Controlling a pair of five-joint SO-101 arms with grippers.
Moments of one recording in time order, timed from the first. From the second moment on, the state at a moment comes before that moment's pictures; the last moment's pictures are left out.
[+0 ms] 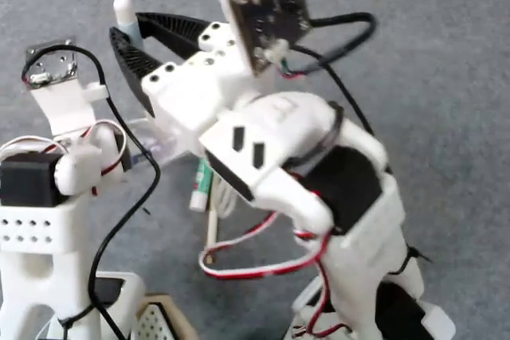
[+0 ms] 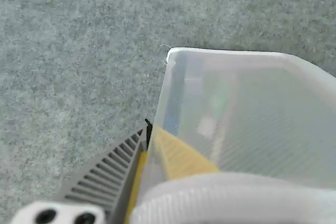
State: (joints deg) left arm -3.5 -42.9 10.2 100.8 14.7; right arm -44.9 -21.5 -21.5 58.7 -3.6
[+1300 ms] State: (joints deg) left arm -3.4 -42.9 12.8 100.8 14.7; right arm -43.6 -29.3 -8.0 57.9 3.7
